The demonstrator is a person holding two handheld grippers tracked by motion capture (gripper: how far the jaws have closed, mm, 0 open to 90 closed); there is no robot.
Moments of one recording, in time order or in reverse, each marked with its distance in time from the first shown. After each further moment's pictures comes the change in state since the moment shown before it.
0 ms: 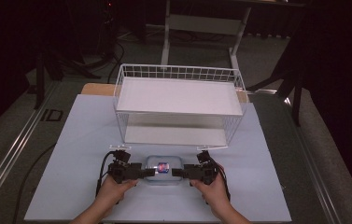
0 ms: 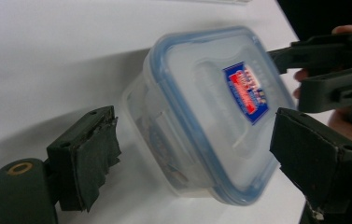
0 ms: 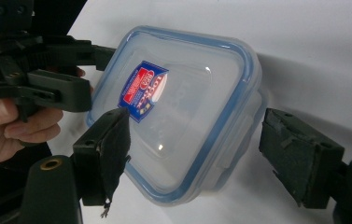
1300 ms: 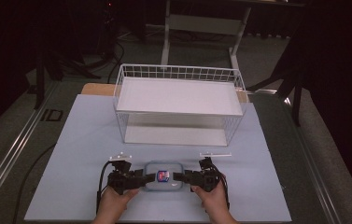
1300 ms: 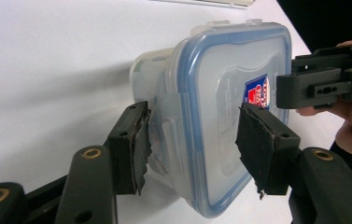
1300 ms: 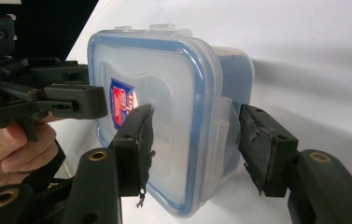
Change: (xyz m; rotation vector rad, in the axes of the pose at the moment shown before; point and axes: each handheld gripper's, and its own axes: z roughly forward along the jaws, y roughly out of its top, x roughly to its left) left arm -0.035 -0.023 -0.012 -0.073 0.096 0.034; right arm 0.010 -0.020 -0.008 -0.051 0.001 0.041
